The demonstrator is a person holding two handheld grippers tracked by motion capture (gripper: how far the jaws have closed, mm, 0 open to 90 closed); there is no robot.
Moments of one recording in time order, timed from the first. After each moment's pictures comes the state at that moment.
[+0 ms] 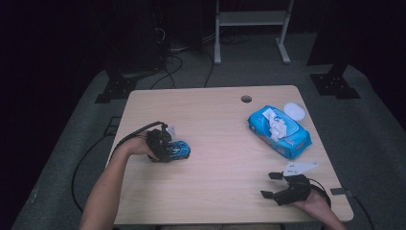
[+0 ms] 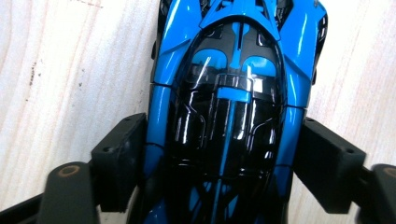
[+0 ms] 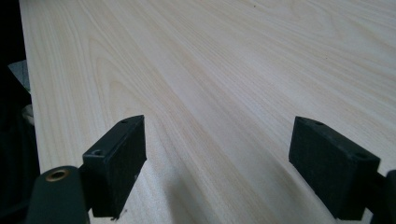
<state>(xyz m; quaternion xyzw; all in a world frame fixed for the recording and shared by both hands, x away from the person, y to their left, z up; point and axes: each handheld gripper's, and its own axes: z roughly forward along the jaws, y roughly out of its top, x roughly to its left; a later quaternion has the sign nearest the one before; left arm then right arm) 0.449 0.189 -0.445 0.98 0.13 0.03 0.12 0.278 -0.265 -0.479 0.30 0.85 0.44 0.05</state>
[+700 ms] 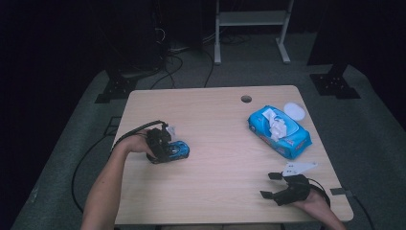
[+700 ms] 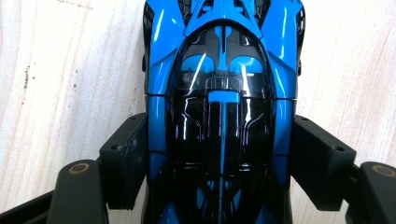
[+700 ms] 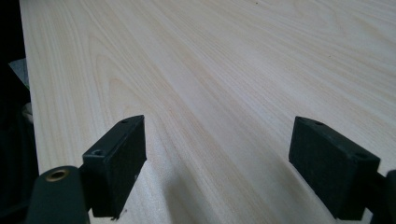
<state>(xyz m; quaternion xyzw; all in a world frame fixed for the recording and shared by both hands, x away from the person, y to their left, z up) 0.449 0.192 -0.439 0.98 0.12 0.01 0.13 0.279 -0.264 -0.481 0.30 0.85 0.44 0.04</state>
